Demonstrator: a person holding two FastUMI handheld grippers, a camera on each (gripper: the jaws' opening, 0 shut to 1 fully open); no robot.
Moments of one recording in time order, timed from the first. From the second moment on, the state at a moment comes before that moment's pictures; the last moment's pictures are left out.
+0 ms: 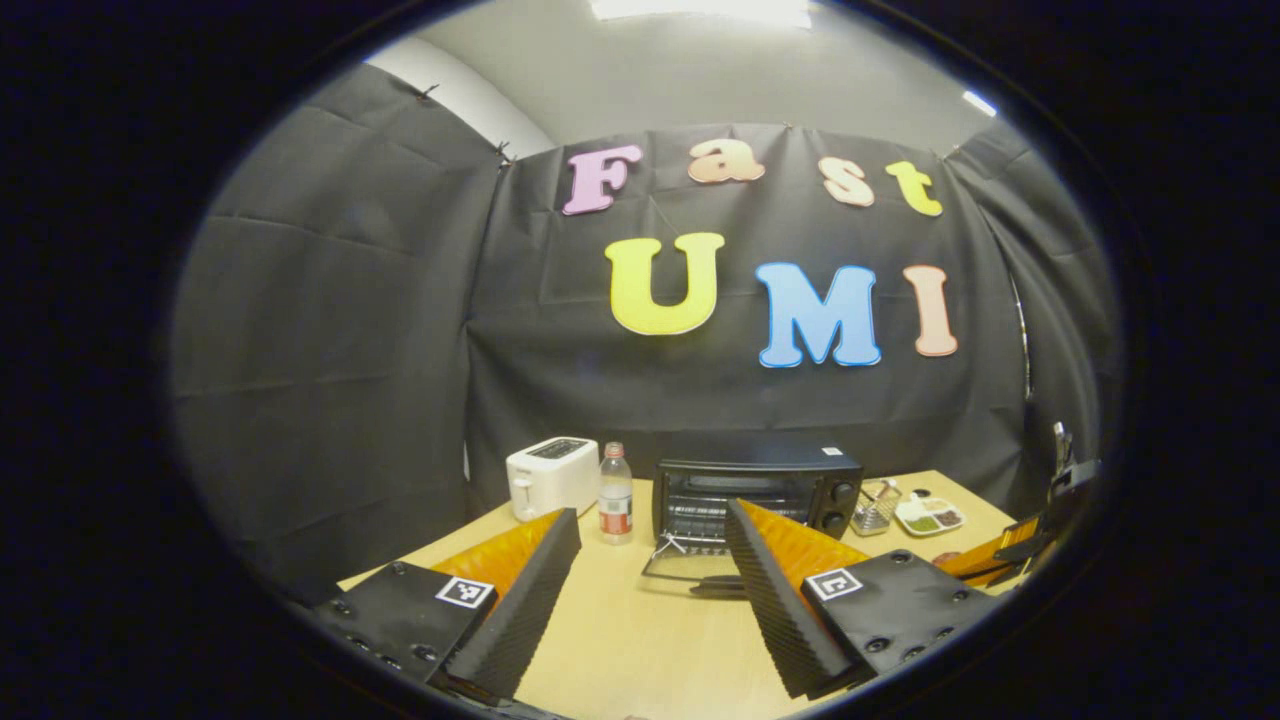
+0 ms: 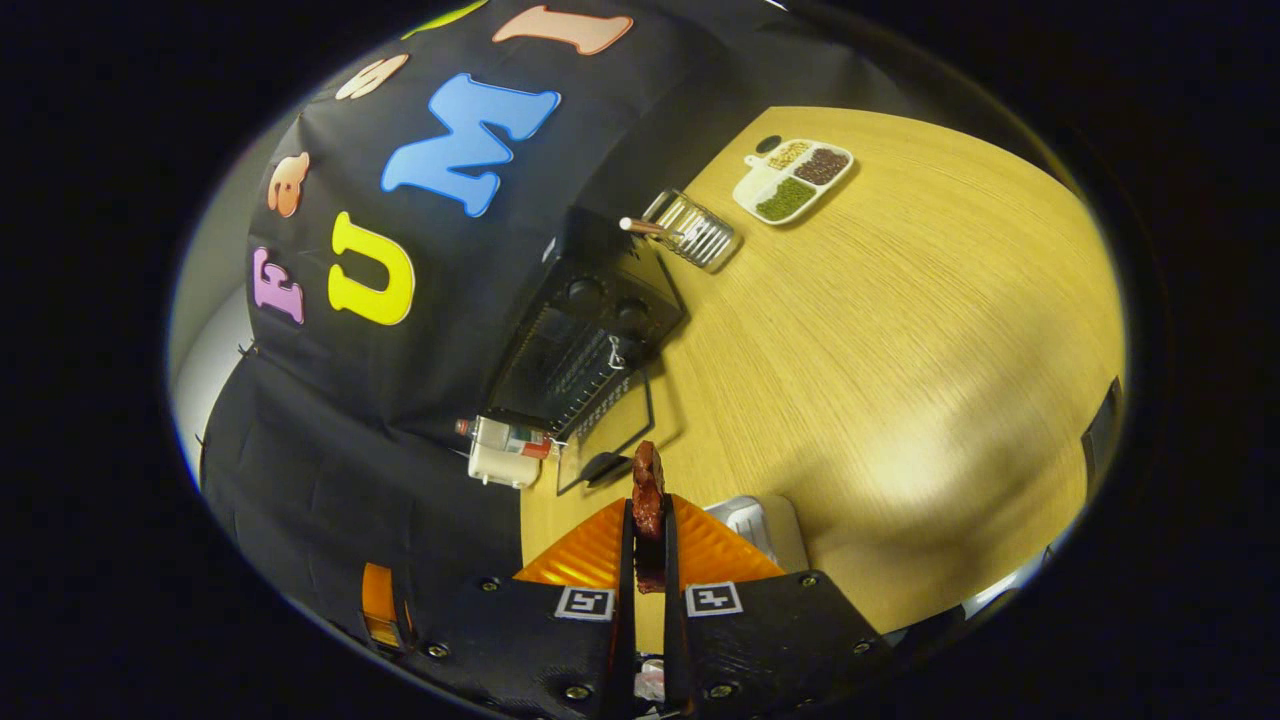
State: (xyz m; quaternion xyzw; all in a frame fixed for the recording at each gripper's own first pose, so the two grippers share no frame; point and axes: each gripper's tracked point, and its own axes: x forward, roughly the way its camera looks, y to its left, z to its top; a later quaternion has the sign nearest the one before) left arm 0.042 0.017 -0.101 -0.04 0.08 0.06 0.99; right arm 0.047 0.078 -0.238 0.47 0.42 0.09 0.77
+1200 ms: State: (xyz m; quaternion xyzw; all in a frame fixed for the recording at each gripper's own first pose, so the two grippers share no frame) left arm 0.171 0.115 -0.124 -0.02 0.09 0.06 0.99; right arm 0.229 0.216 -0.244 0.51 0.31 0.09 0.80
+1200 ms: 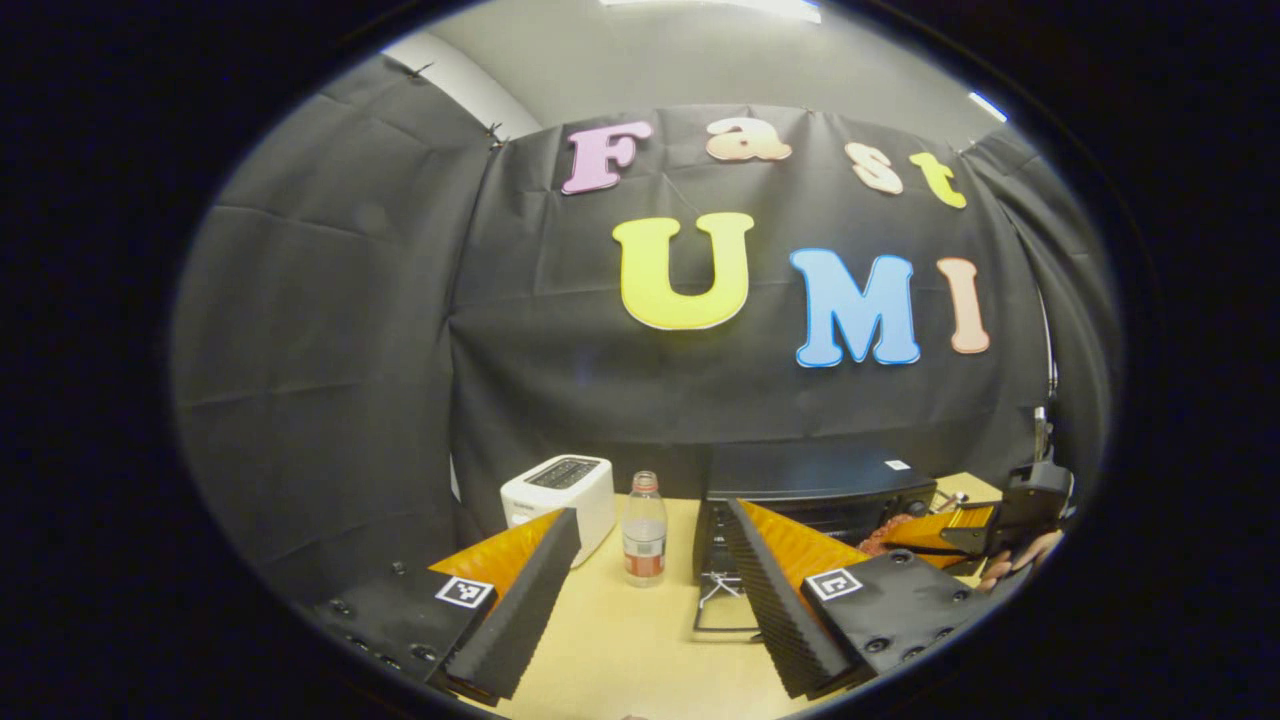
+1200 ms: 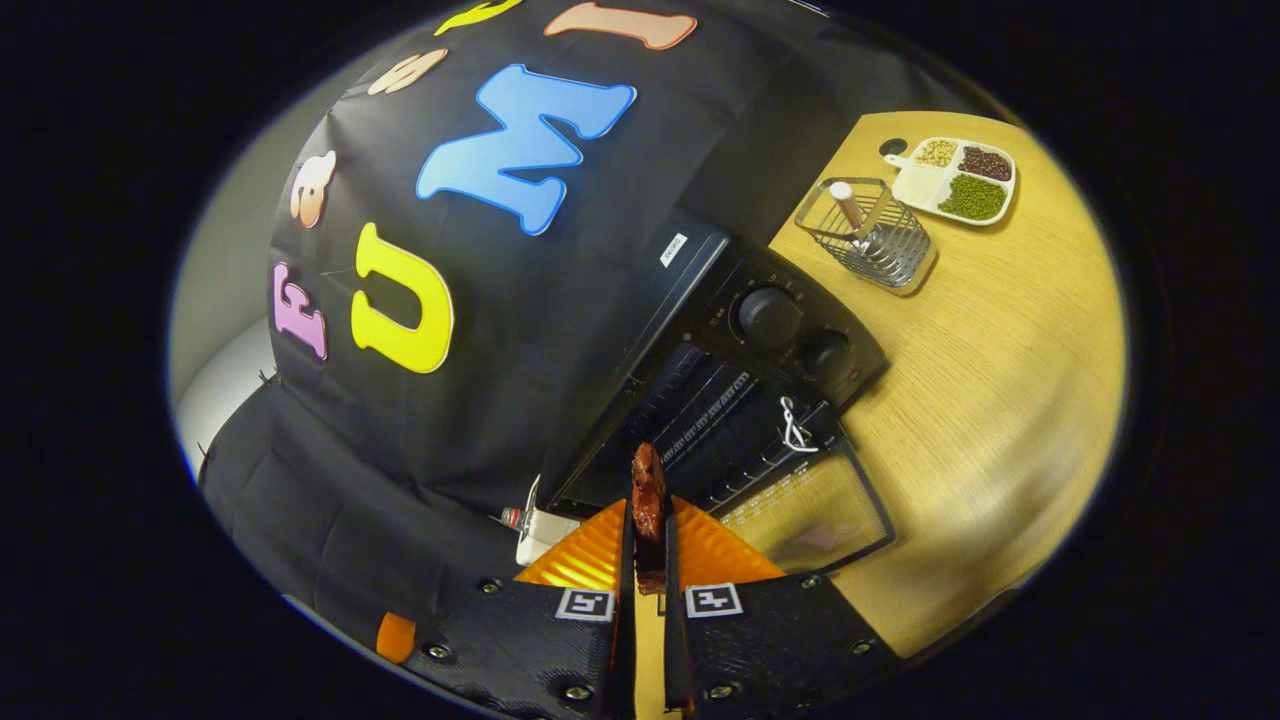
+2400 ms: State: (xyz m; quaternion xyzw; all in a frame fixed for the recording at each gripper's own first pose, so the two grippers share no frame) left arm 0.213 0.164 -0.169 -0.02 0.13 0.07 0.99; right arm 0.331 0.239 -0.308 0.45 0.29 0.02 0.85
